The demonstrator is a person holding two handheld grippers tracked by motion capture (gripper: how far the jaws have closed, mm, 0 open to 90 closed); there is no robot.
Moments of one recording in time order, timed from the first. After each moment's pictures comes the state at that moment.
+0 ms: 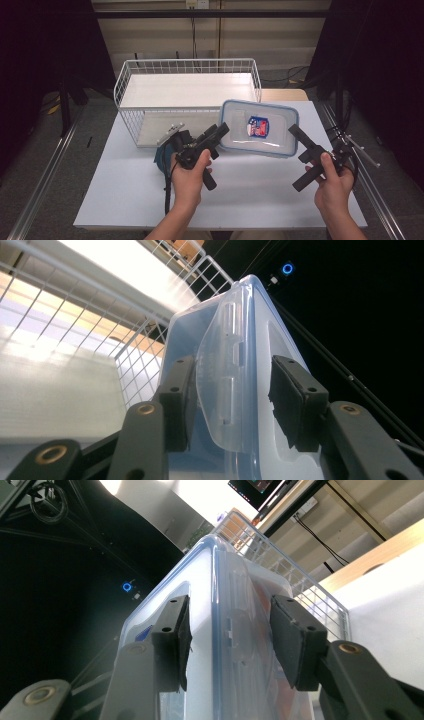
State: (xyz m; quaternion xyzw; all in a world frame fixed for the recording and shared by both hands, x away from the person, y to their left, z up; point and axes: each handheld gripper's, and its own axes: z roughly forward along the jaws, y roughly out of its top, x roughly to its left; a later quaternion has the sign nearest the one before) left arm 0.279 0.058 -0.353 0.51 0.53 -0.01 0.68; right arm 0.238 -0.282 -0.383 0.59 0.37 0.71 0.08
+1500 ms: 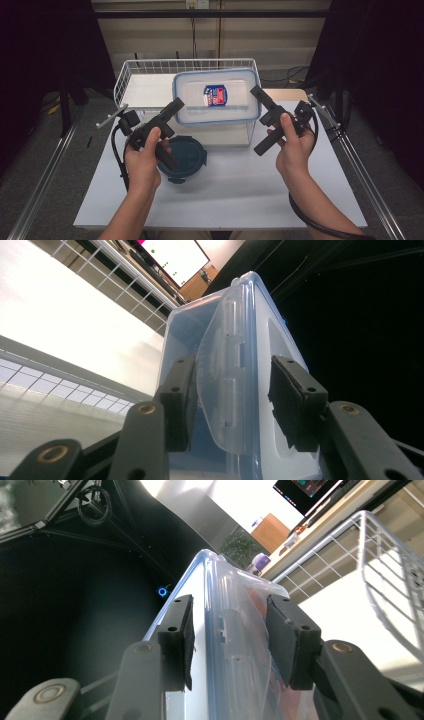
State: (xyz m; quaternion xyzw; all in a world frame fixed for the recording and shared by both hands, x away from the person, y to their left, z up) left arm 0.300 0.150 -0.310 0.45 0.54 0.00 0.71; right arm 0.302 -0.192 -0.315 0.54 0.37 0.75 0.07
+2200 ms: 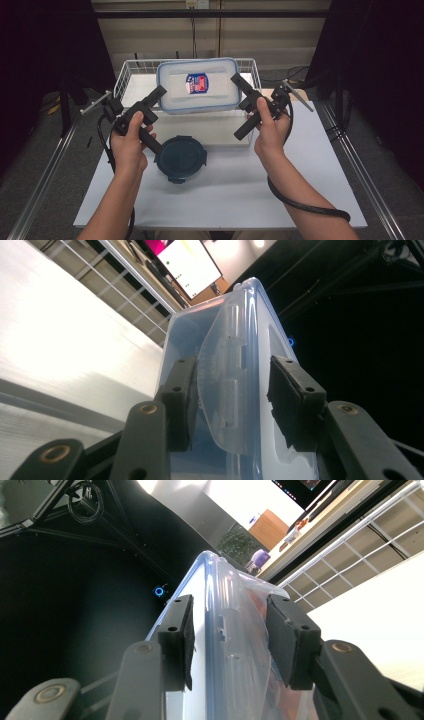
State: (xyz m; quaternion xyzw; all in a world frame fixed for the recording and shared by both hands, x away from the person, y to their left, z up) left arm 0.340 0.186 -0.307 0.42 0.57 -0.01 0.71; right arm 0.347 -0.152 -0.313 0.55 0.37 0.75 0.06
